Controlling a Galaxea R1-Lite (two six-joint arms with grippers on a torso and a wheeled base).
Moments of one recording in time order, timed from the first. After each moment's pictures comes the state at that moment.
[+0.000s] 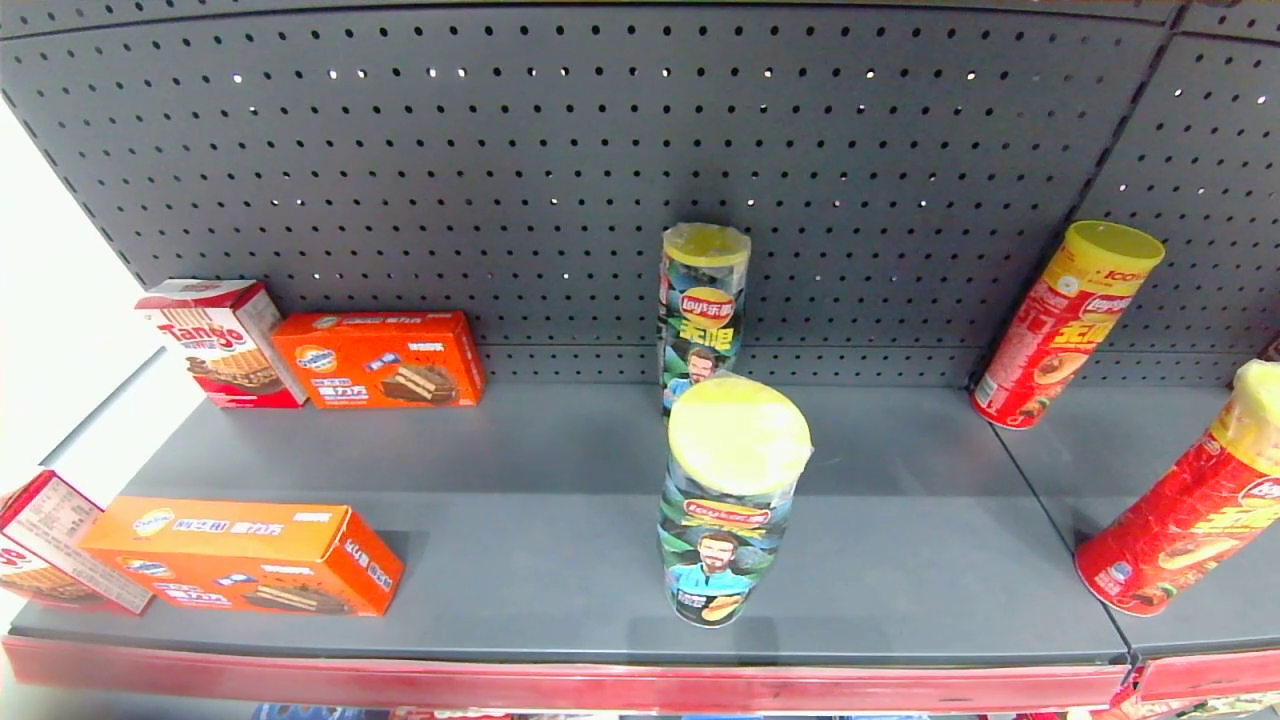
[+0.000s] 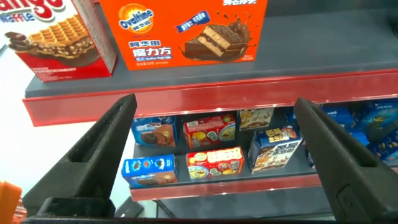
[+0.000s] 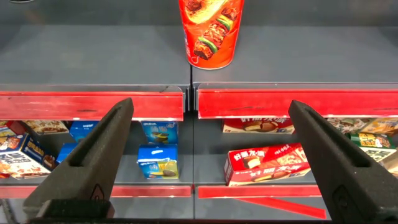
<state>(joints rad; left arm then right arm) 0.00 0.00 0.00 0.00 -0.08 0.05 -0.02 0.00 0.00 0.00 -0.01 0.00</state>
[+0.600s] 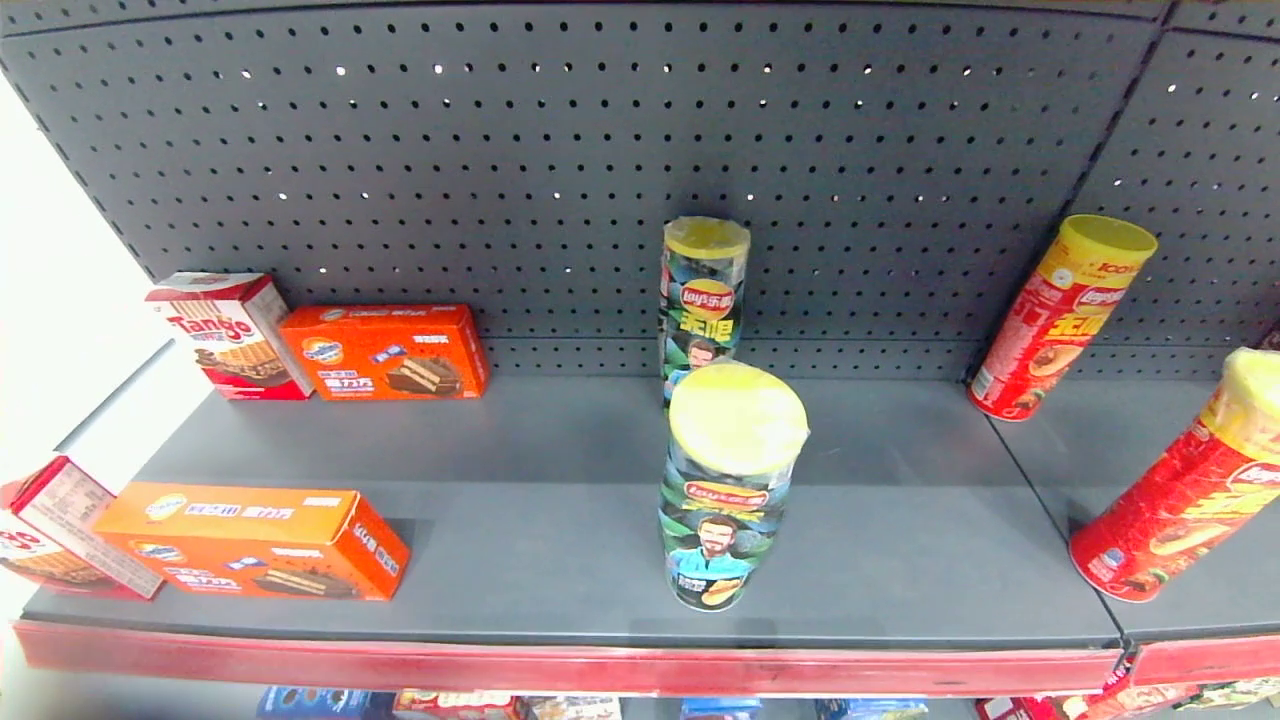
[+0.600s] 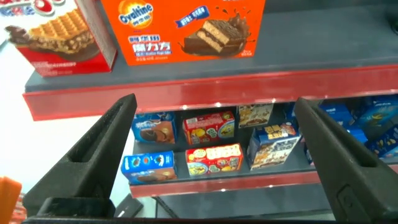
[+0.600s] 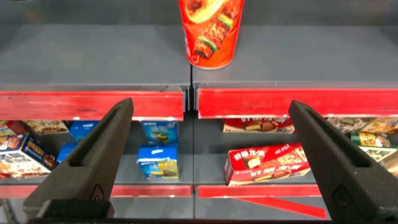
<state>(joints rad) 0.00 0.00 0.00 0.00 -0.07 0.04 -0.02 0.00 0.00 0.00 -0.01 0.00</state>
